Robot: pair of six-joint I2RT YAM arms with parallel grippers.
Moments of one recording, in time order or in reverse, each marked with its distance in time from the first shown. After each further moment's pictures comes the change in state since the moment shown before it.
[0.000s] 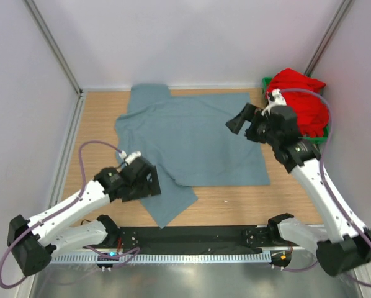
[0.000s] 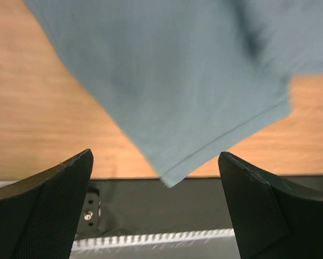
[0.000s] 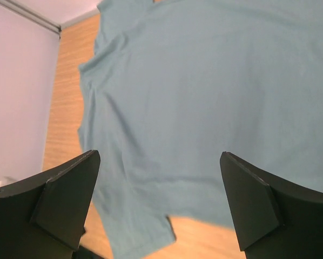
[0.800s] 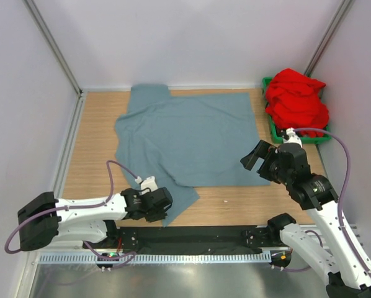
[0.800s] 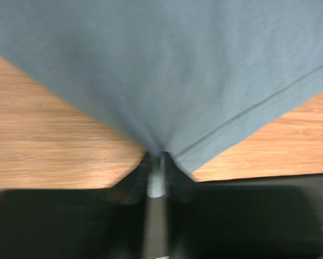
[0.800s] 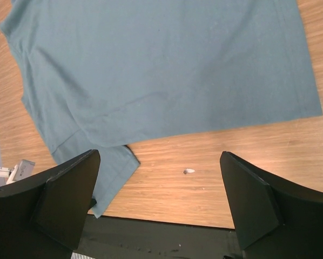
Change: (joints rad) left arm -0.459 0.105 -0.380 0.332 -0.031 -0.496; right arm 0.080 -0.479 -0.258 -0.438 0.197 0.137
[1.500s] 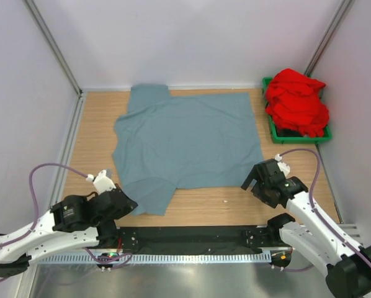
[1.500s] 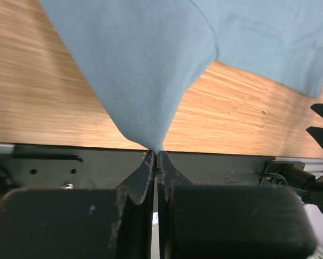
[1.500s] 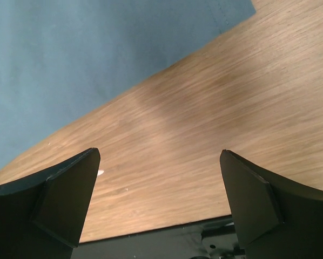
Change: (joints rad) left arm -0.008 -0.655 0.197 -0.591 -0.224 -0.106; right arm 0.005 0.064 -0.390 -0.001 0.096 0.189
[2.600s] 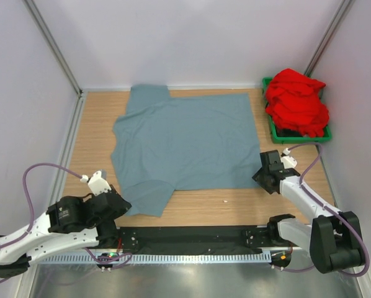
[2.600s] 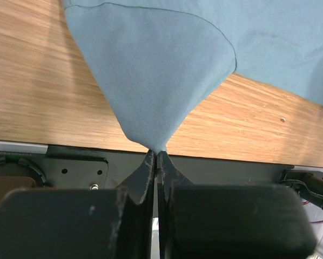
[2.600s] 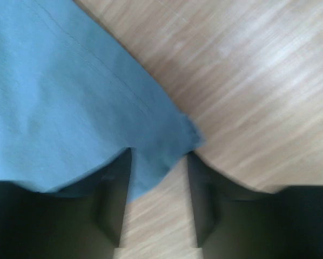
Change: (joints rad) left arm 0.000 -0.046 0.024 -0.122 -0.046 0.006; right arm -0.209 0.320 -0.046 0.350 0.124 -0.008
